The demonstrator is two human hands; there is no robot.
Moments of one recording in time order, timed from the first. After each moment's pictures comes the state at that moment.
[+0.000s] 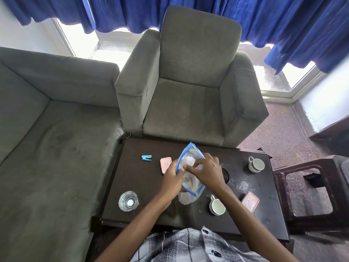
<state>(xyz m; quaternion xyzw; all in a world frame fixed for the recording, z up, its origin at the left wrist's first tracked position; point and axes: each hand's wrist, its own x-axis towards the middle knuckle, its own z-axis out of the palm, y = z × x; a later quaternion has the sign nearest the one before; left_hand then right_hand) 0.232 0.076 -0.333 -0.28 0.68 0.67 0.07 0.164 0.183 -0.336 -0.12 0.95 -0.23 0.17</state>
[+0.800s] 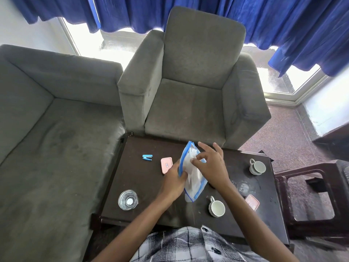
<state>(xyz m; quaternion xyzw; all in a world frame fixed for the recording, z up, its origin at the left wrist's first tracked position) 0.235 0.080 -0.326 -0.24 0.73 0.64 0.06 0.162 0.181 -0.299 -0.10 0.92 -0.34 0.16</state>
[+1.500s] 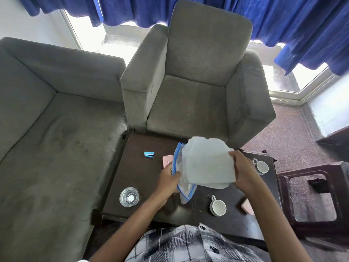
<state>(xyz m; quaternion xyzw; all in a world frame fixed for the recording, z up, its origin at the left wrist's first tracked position) 0.235 0.062 -0.347 -0.34 0.66 0.66 0.10 0.129 0.230 -0.303 0.25 0.63 -0.69 0.27</state>
